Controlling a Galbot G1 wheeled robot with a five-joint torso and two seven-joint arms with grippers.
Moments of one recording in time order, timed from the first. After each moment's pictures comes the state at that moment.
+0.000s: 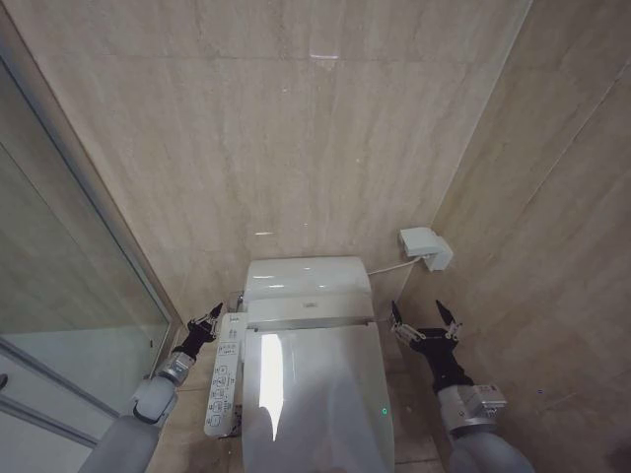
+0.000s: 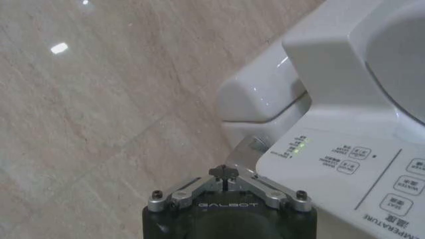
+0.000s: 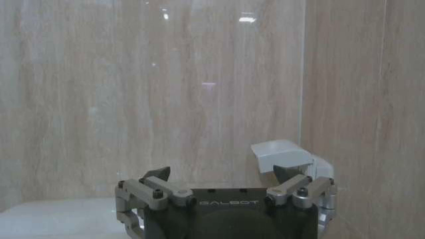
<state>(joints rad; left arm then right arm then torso) 0.95 -1.12 -0.35 -1.20 0.23 -0.45 0.06 -1.58 1.38 0.59 2.20 0.20 0.00 0.08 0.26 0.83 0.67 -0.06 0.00</state>
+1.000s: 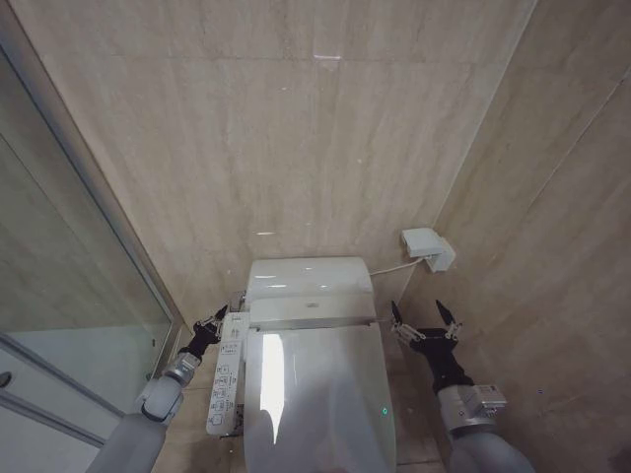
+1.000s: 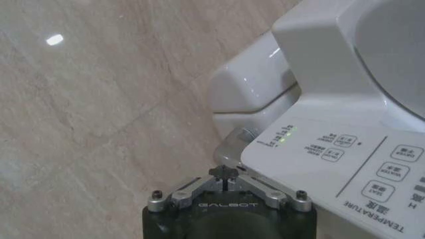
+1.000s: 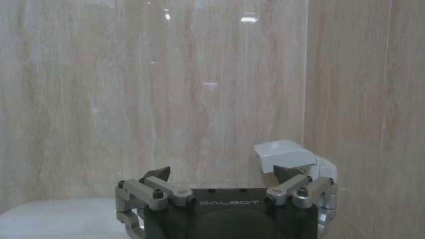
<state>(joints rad) 0.92 -1.14 -0.32 -1.14 0.22 -0.46 0.07 -1.58 1.38 0.59 2.20 0.20 0.00 0.08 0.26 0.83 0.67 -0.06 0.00</state>
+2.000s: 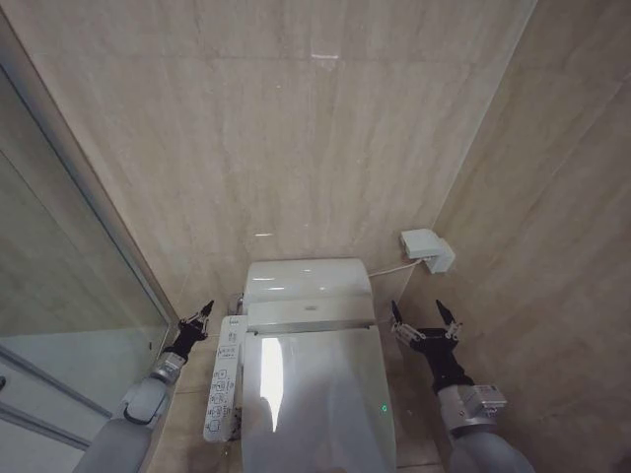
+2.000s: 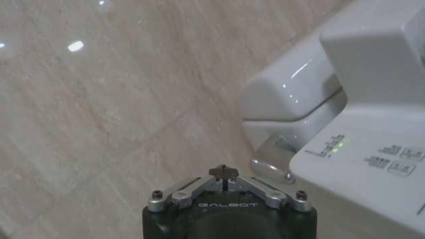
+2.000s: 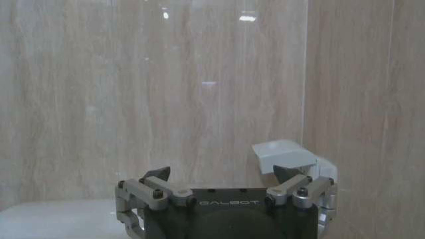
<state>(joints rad) 0.96 -1.12 -0.39 -1.21 0.19 -0.47 0.07 -1.58 1.38 0.59 2.20 0.20 0.00 0.08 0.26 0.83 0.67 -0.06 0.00</state>
